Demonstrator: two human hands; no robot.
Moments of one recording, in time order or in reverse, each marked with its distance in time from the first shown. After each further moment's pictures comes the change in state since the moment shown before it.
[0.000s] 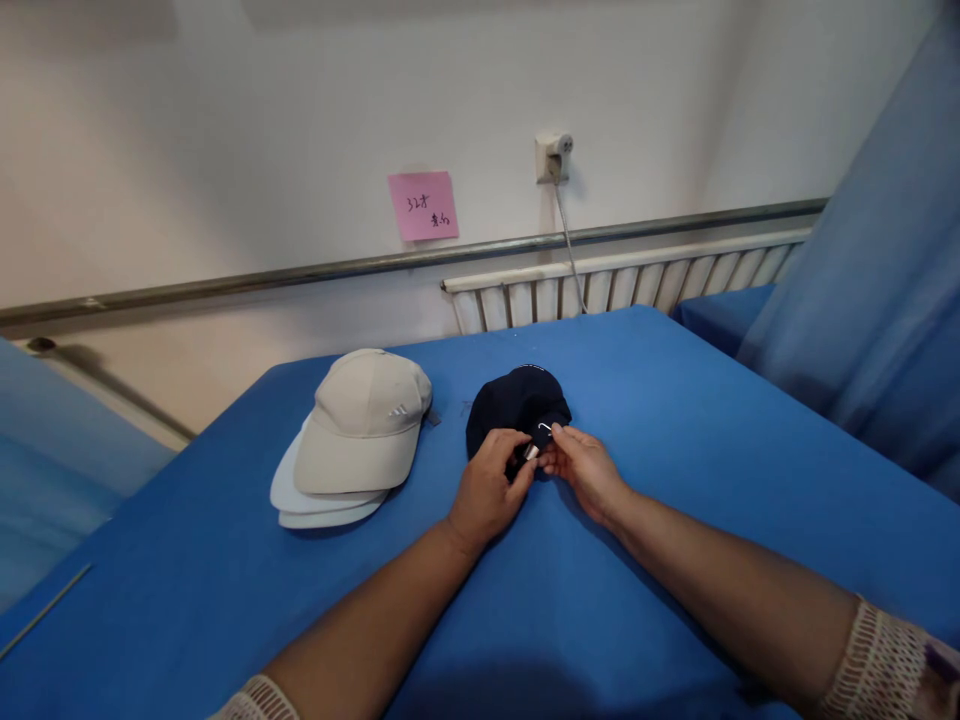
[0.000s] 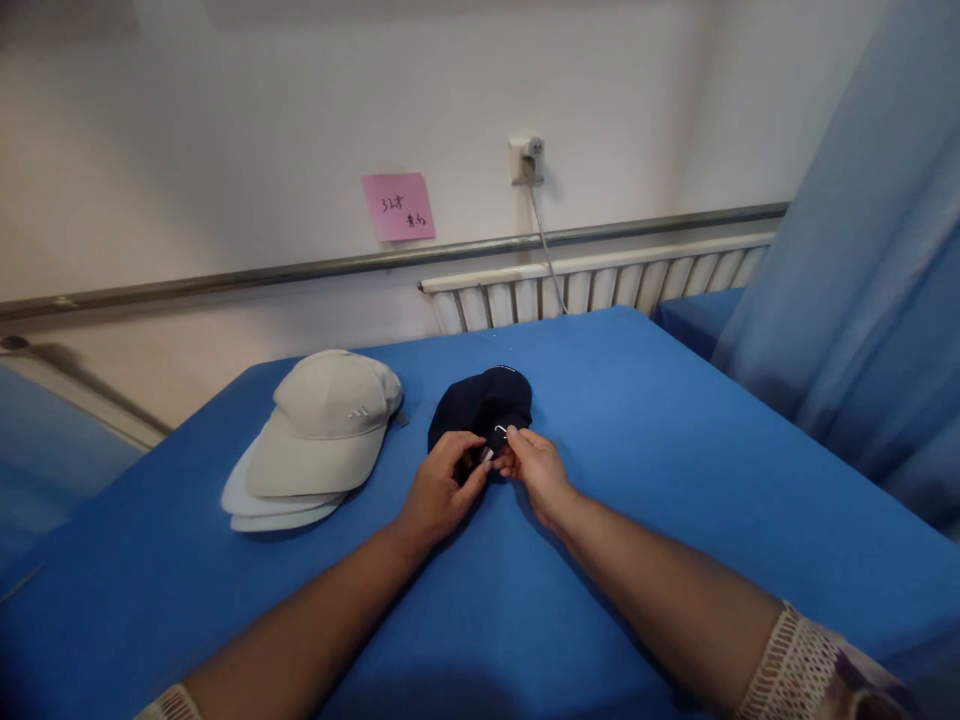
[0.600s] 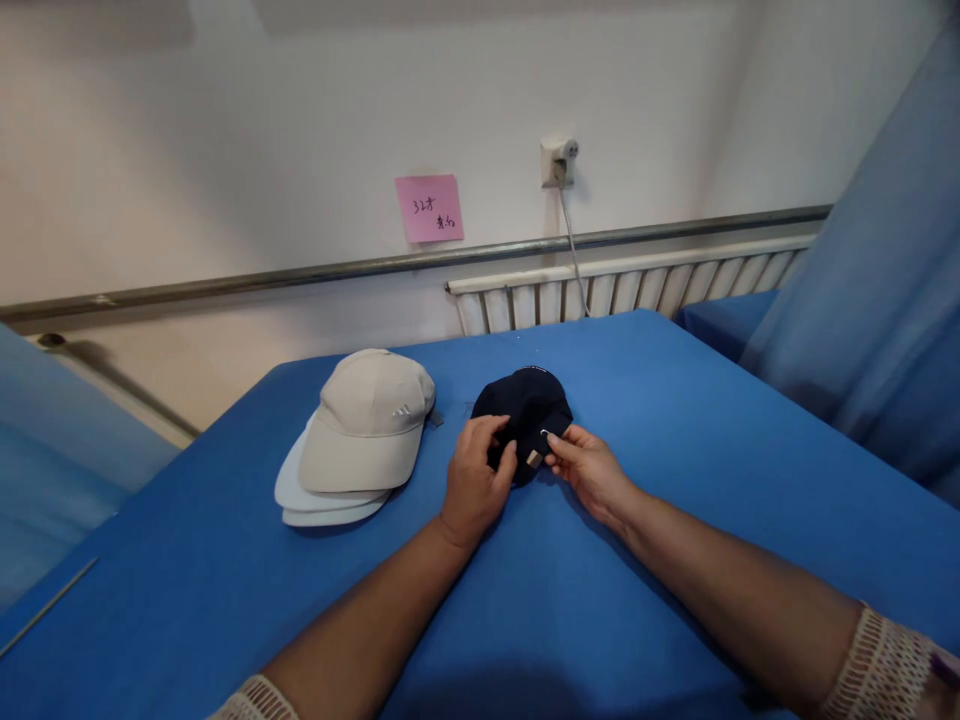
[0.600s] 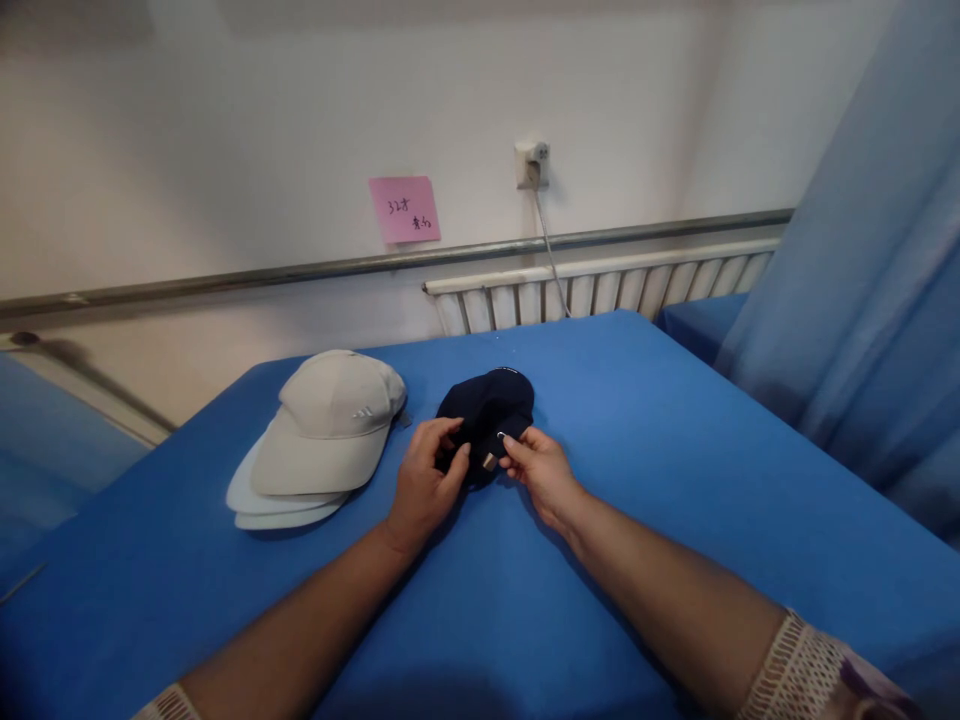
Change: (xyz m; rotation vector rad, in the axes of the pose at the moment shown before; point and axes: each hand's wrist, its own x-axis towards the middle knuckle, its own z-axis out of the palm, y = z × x) left_hand 0.002 -0.008 -0.008 0.070 0.244 -0.038; right_hand 0.002 0.001 -0.006 0.013 -0.023 0.012
